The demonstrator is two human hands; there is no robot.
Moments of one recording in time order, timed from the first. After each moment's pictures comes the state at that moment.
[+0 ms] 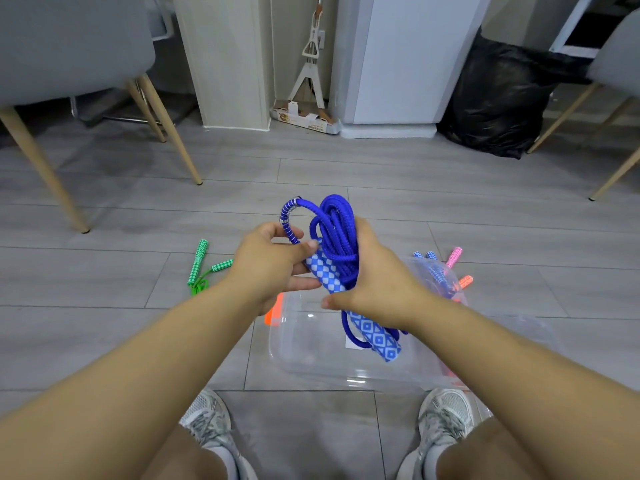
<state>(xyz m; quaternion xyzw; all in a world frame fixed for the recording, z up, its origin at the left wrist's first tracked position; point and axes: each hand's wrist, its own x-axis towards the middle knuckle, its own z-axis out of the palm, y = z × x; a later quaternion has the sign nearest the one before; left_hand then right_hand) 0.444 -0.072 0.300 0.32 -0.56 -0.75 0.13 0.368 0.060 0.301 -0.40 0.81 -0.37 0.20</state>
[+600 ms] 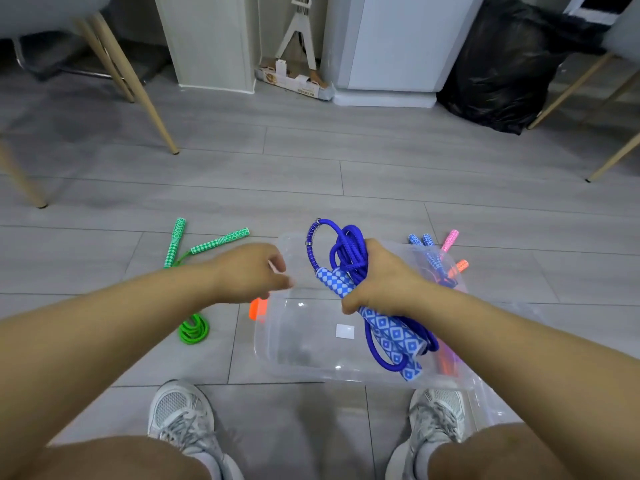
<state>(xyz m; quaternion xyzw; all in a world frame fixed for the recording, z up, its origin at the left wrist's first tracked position) 0.413 -0.138 0.233 0.24 -0.87 -0.39 -0.18 0.313 0.048 0.255 -0.23 0.89 -0.23 0.33</state>
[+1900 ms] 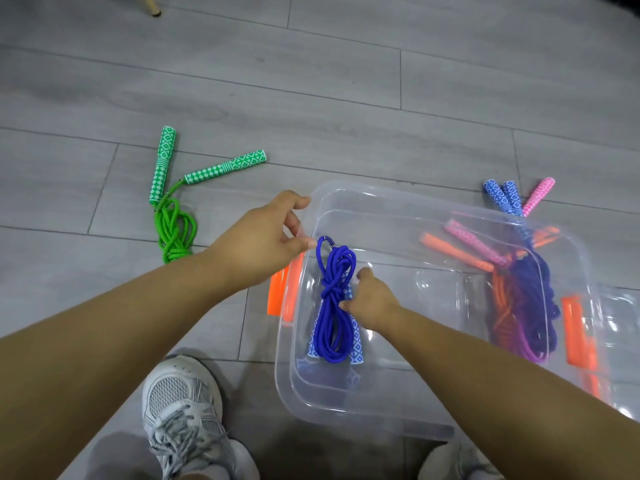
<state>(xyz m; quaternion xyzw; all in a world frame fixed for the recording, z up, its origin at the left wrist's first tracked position) 0.363 -0.202 0.097 0.23 -0.86 -0.45 -0.08 0.279 -0.023 -0.001 -0.14 0.88 -0.12 0.44</state>
